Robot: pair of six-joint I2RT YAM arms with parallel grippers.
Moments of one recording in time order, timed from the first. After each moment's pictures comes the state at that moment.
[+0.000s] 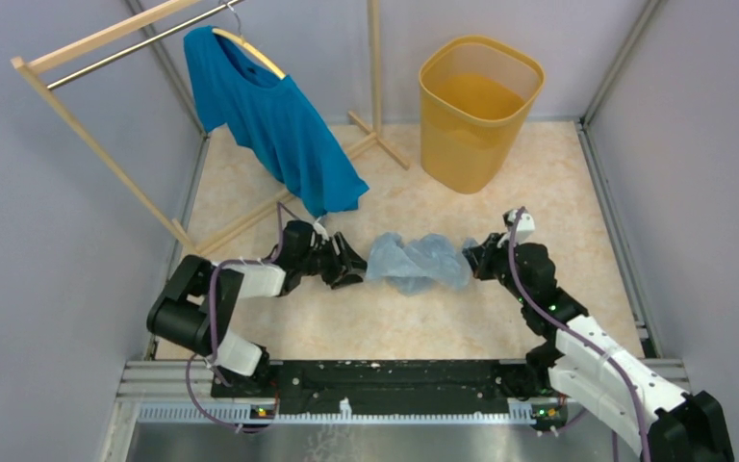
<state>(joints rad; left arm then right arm) -0.38 1.50 0.47 0.34 0.62 -0.98 0.47 0.71 0.31 0.08 0.02 0.46</state>
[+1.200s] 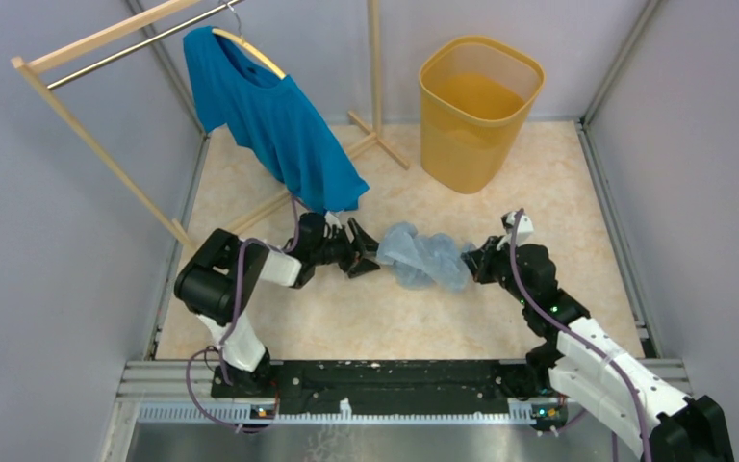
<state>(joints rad) -0.42 1.71 0.54 0.66 0.65 -1.18 0.47 0.68 0.31 0.04 -0.03 0.46</state>
